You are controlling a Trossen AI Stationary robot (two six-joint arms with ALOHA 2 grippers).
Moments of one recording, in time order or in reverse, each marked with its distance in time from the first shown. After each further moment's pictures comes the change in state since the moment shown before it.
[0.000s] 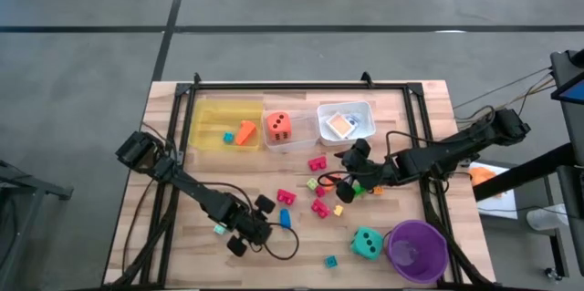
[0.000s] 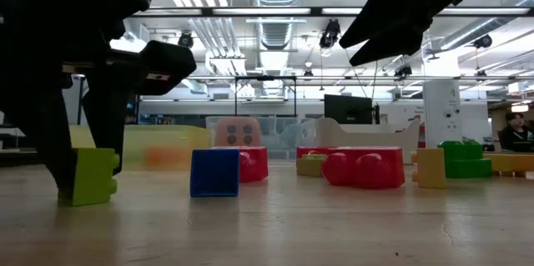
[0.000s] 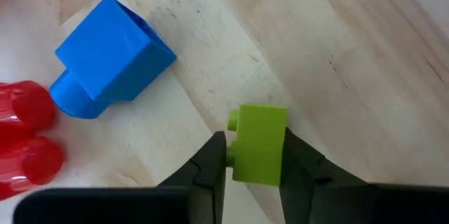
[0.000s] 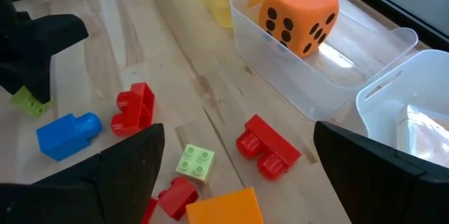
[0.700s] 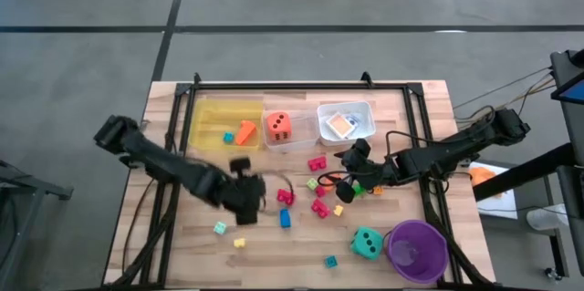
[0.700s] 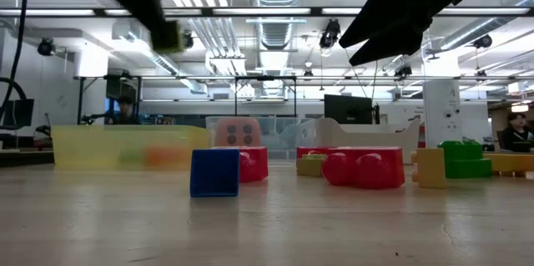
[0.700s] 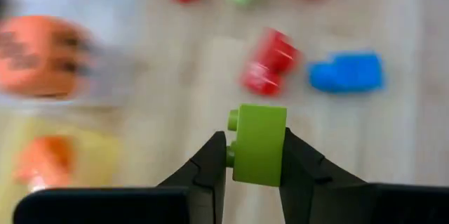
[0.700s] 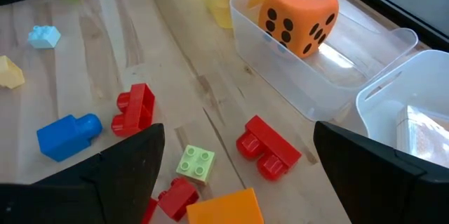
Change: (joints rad) left arm 0.120 -0.297 0.190 -0.511 -0.373 -0.576; right arm 0.000 0.000 0.000 0.003 0.000 0.000
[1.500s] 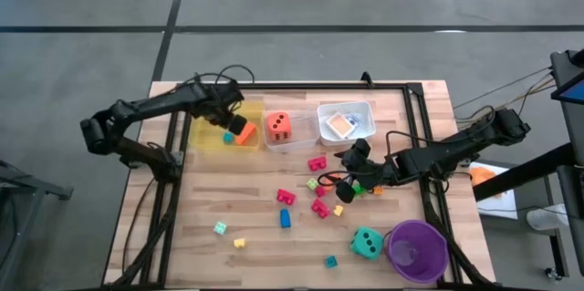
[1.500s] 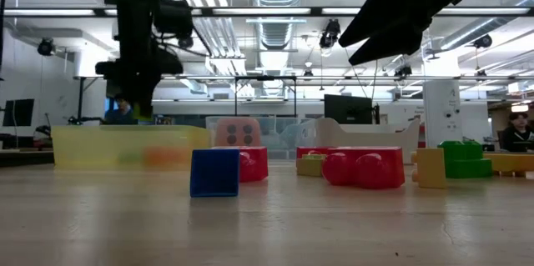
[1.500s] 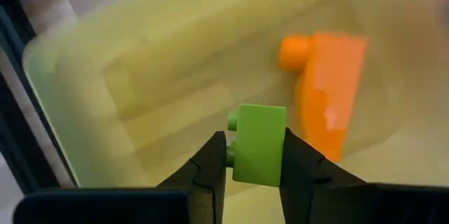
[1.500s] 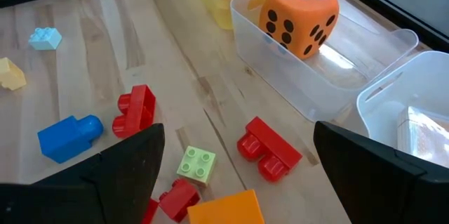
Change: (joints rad) left arm 0.987 -0.138 -0.226 -0.119 0.237 -0.040; right arm 0.000 0.000 0.000 0.004 0.000 0.000
